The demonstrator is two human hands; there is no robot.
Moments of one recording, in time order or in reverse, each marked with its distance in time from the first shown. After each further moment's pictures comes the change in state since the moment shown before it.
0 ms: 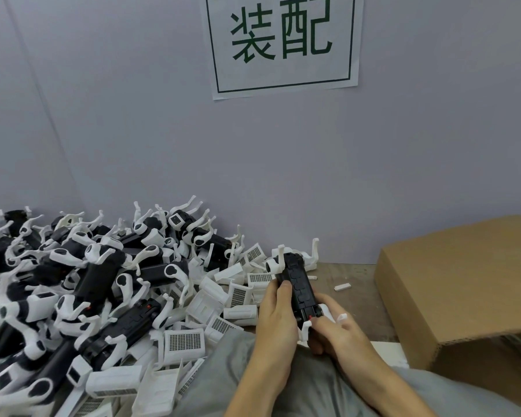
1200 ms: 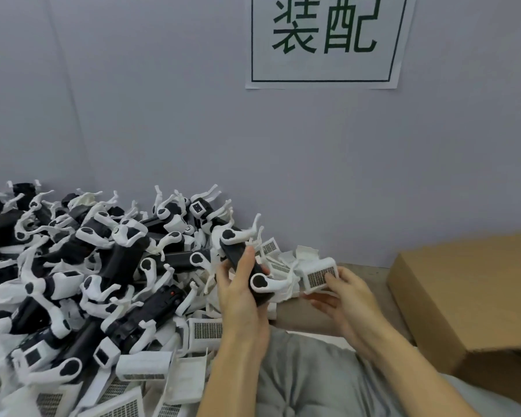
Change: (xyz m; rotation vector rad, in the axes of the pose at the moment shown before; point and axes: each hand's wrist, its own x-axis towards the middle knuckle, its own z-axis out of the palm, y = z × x) left_hand 0.029 0.032 -0.064 -0.705 0.128 0.042; right_hand 0.045 -0.027 0.025 0.178 0.291 0.090
